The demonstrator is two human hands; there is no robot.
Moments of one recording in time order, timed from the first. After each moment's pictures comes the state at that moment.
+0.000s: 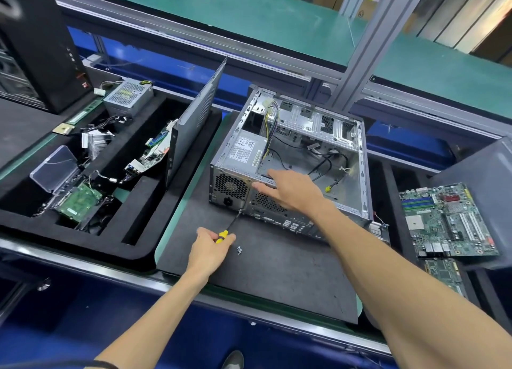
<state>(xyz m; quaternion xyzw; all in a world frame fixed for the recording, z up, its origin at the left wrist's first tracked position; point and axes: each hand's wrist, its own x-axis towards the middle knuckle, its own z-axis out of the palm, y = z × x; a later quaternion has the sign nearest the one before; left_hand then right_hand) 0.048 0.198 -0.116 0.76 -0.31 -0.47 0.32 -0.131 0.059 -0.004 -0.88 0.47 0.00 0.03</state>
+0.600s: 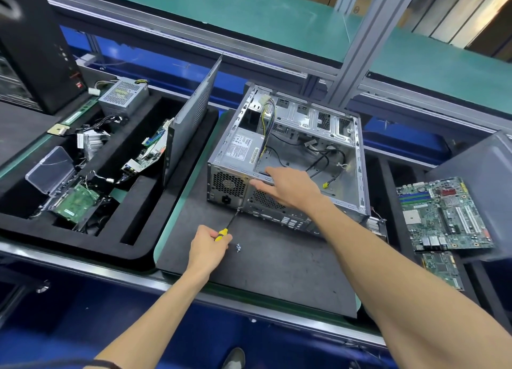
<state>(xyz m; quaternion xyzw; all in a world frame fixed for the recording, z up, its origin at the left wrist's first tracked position) 0.043 0.195 -0.121 0.75 -0.31 -0.46 0.35 -0.130 0.060 -0.003 -0.87 0.49 0.00 0.02</state>
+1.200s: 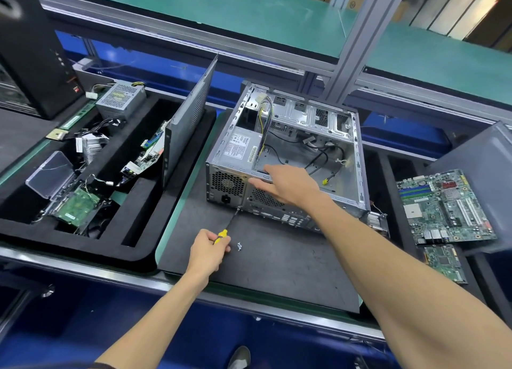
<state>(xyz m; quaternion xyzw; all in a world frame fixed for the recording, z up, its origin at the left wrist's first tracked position) 0.046 0.204 -0.120 0.73 -0.29 -0.50 0.37 -0.131 0.059 -0.005 -0.87 0.49 0.00 0.01</state>
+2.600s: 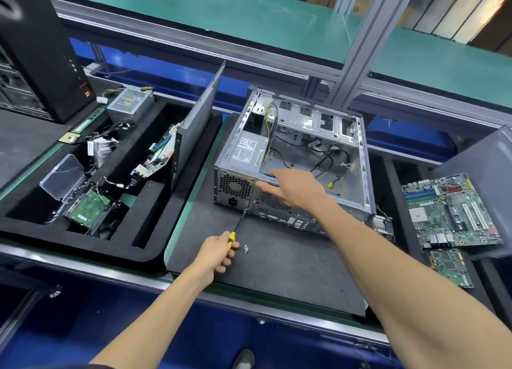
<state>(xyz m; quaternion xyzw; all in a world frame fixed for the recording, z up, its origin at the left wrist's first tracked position) 0.054 0.197 -0.109 0.67 -0.22 -0.62 0.33 -0.131 0.060 -0.005 -0.88 0.48 -0.01 0.01</state>
